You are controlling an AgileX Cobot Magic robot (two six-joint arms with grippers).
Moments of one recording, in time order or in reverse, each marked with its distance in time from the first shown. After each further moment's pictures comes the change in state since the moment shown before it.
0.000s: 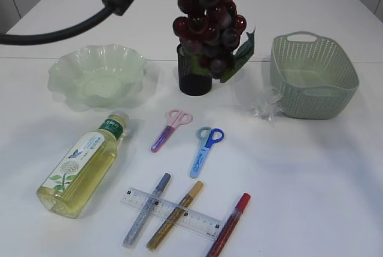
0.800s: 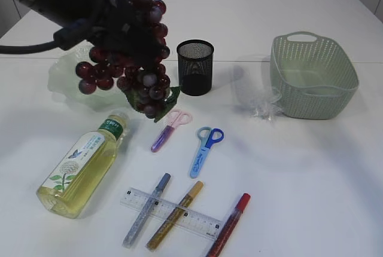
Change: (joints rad) left arm 0.106 0.000 -0.112 0.987 0.140 -0.729; right arm 0.000 0.039 0.000 -0.146 0.004 -0.002
